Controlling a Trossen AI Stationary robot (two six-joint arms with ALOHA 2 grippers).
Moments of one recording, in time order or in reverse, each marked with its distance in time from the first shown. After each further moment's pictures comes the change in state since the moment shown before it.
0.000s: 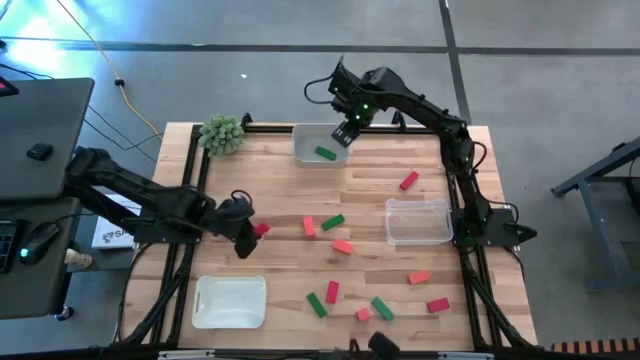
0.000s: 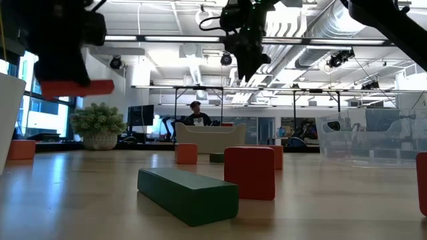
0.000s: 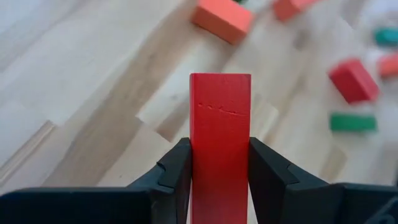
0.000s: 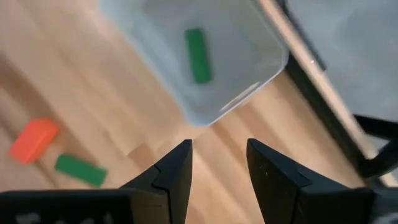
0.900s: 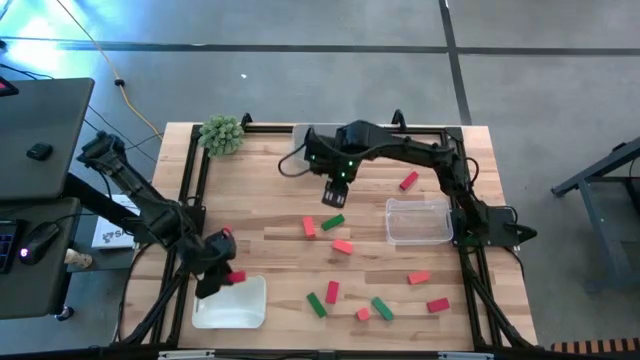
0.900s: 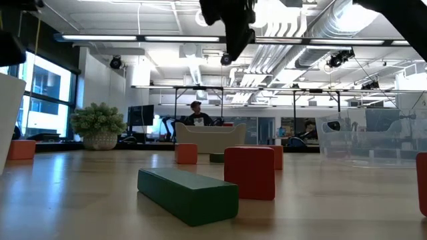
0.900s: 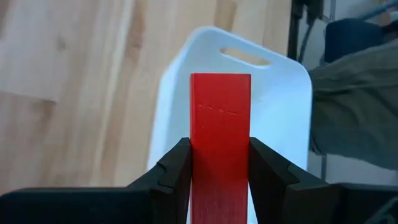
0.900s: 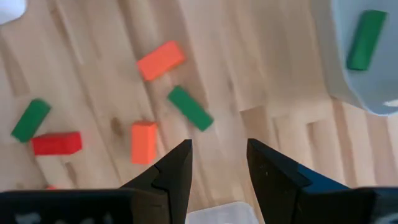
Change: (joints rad) left arm -0.427 -0.005 0.001 0.049 0.158 -0.084; right arm 0.392 0.000 0.000 -0.051 -0.048 0.017
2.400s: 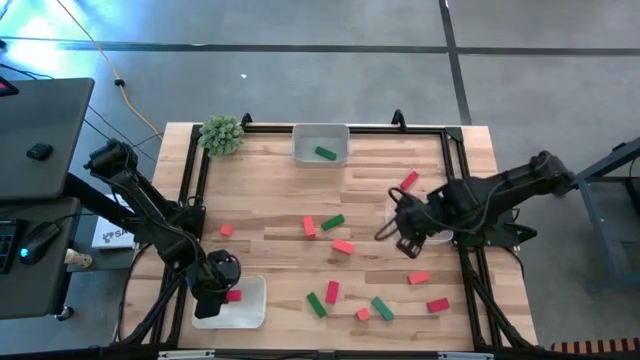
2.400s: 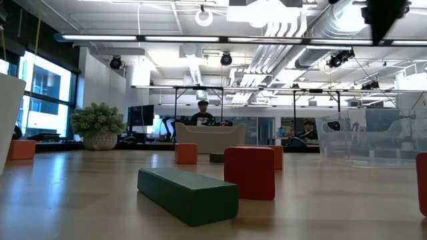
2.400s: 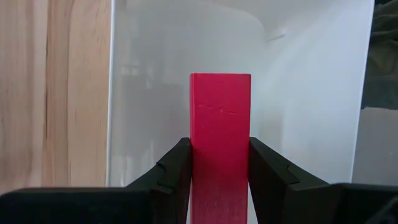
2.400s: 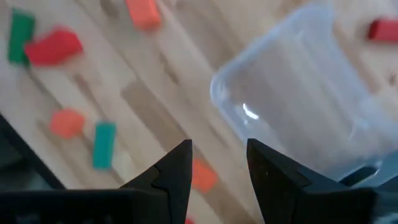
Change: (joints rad) left arm -0.109 0.266 0.001 0.121 0.062 -0.001; right arm 0.471 -0.837 -1.093 0.238 0.113 0.852
